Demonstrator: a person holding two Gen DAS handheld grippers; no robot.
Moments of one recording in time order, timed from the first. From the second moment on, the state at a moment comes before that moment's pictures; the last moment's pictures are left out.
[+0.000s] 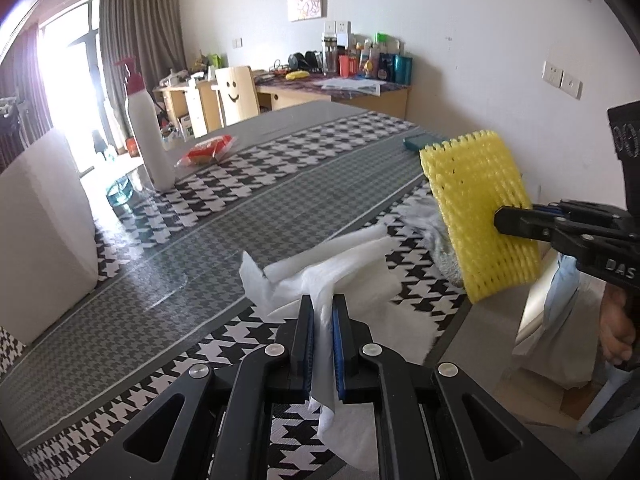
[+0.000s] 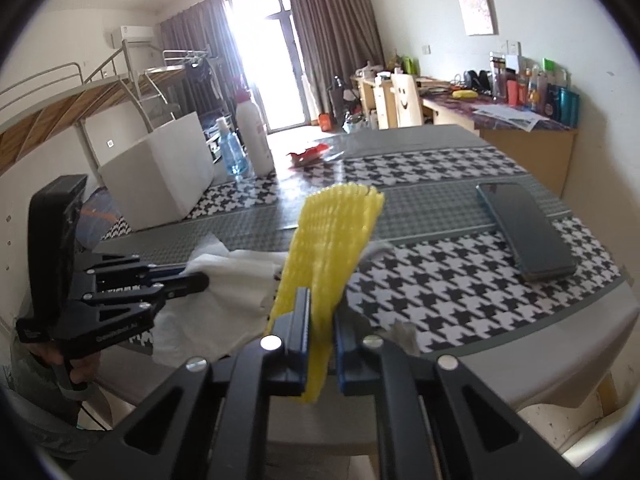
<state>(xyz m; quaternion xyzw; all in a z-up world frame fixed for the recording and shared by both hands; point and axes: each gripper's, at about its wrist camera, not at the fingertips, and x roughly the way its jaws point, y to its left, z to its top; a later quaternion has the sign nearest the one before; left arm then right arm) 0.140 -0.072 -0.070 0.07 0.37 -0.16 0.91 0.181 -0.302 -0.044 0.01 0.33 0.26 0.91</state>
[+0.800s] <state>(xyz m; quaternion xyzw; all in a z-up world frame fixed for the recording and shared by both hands) 0.130 -0.069 -0.076 0.06 0.38 -0.15 0.91 0.175 -0.288 -0.041 -0.04 0.30 0.24 0.92</state>
